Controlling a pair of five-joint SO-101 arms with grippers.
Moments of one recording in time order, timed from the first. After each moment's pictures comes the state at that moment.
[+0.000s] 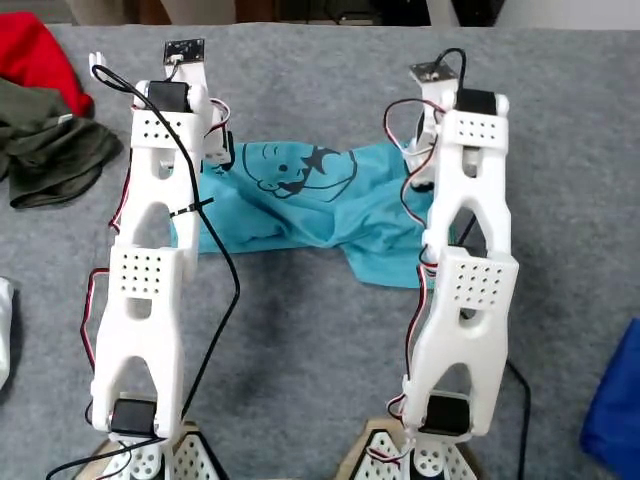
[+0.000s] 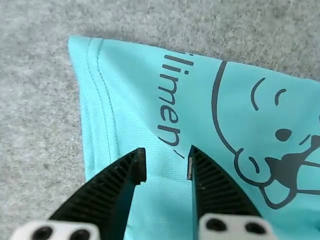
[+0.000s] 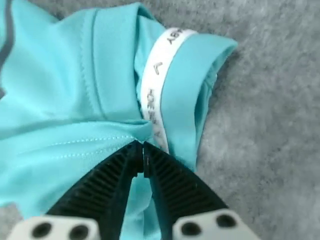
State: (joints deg) left arm 0.3 61.1 -78.9 100.2 0.8; right arm 3.9 50.6 -52.4 95.0 8.7
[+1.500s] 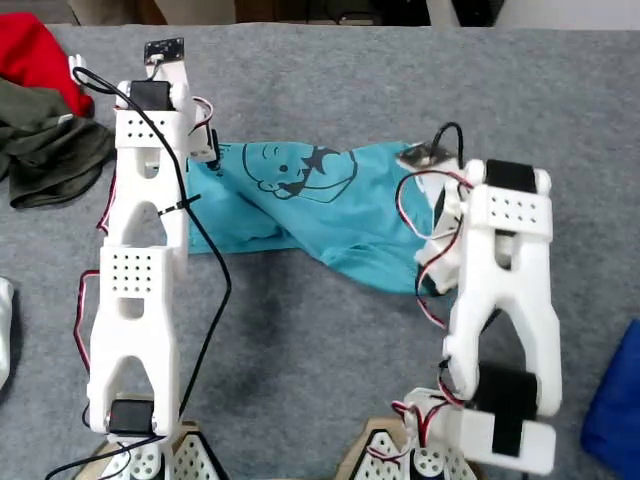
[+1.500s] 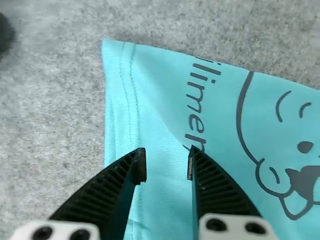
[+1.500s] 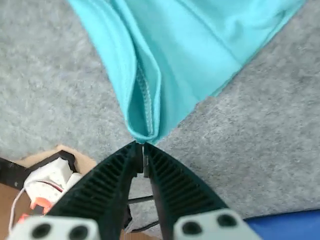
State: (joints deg) left arm -2.9 61.1 -78.9 100.2 0.8; right arm 7.6 -10.2 20.6 94.8 27.7
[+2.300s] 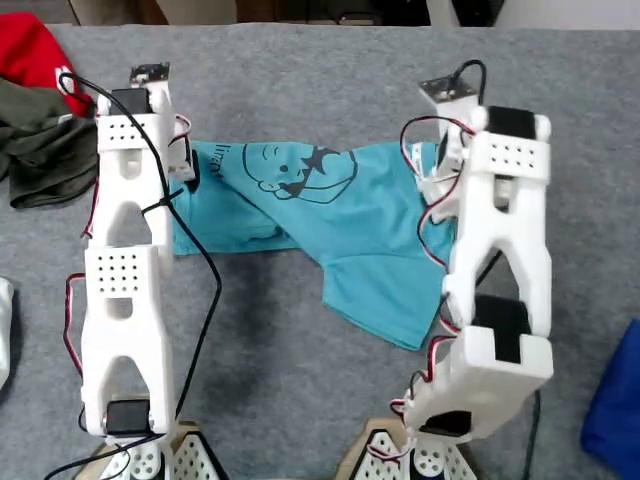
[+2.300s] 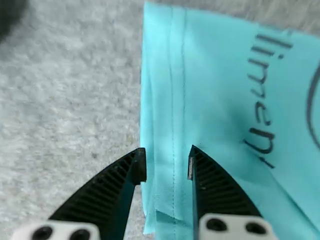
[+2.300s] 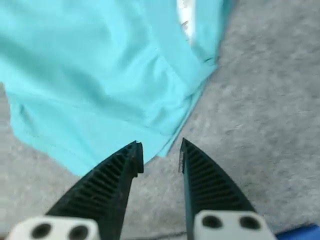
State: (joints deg) left arm -7.3 61.1 -69.0 100.2 -5.4; right arm 5.3 12.0 -8.0 93.9 17.3
